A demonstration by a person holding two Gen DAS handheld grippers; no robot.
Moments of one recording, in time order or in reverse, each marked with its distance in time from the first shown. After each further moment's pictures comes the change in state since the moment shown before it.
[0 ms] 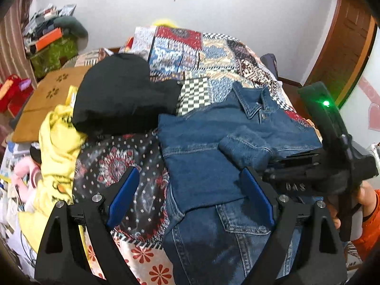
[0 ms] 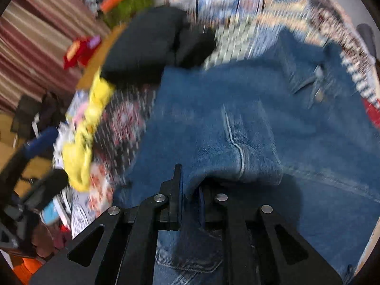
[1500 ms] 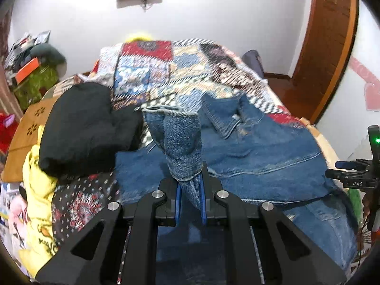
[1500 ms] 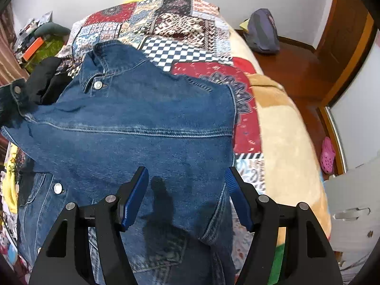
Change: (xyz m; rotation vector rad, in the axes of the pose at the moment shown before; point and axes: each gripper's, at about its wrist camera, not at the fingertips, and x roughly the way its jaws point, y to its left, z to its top) left arm 0.059 -0.071 0.043 0.156 -0.047 -0.011; right arm -0.102 -0.189 -0.119 0.304 -0.234 -0.407
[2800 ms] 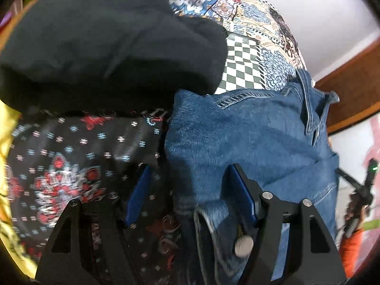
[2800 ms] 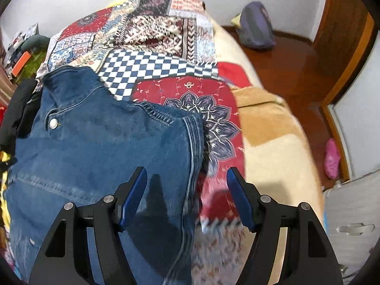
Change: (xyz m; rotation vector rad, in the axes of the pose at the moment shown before) left arm 0.136 0.147 -0.028 -0.431 0.339 -0.154; right arm 0.063 -0.063 0.070 0.097 0.017 0.030
